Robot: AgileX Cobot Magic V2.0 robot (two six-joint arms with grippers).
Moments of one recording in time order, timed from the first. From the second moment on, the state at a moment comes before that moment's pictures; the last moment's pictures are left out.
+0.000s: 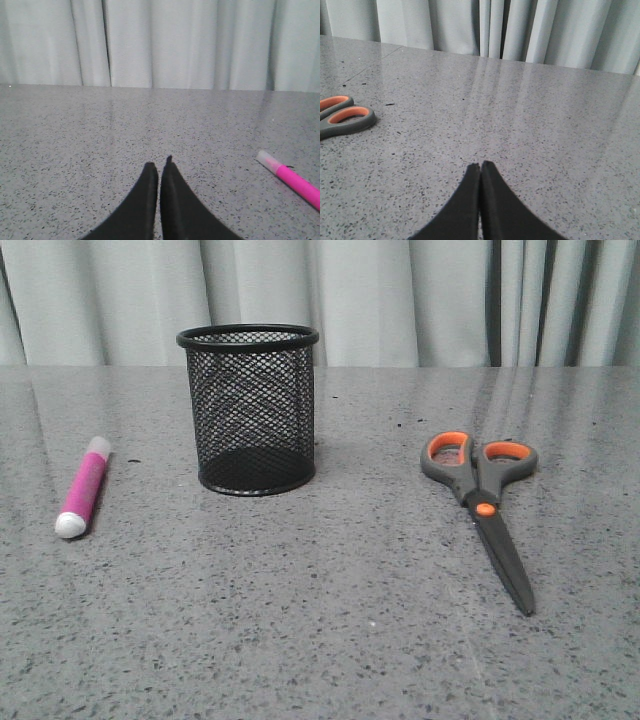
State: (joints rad) left arm -0.04 0.00 0.01 -0.02 0.08 0.00; right arm -0.01 -0.01 0.02 0.02 0.16 -0.17
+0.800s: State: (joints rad) left arm -0.04 0.00 0.01 -0.15 0.08 0.00; right arm -0.01 -0.01 0.02 0.15 0.15 -0.17
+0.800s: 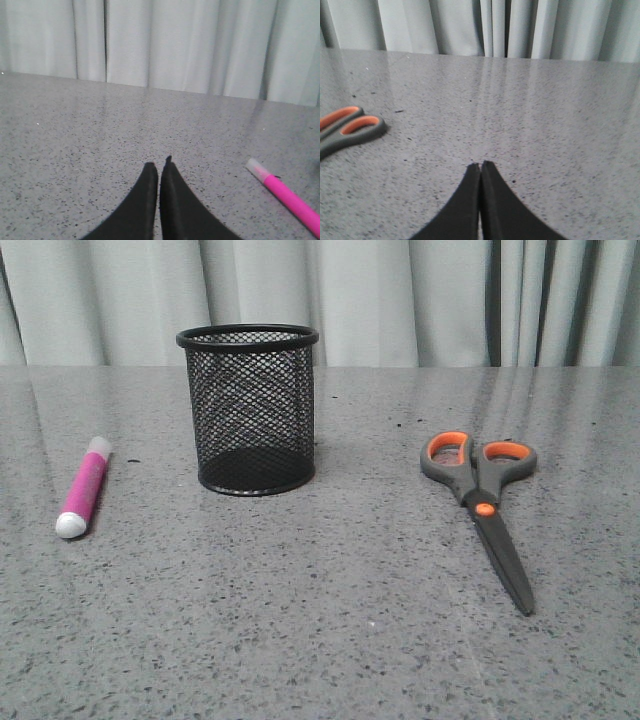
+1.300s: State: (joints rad) left arm -0.04 0.00 0.01 -0.73 0.08 0.00; right arm -0.01 -0.01 0.02 0.70 0.09 -0.17
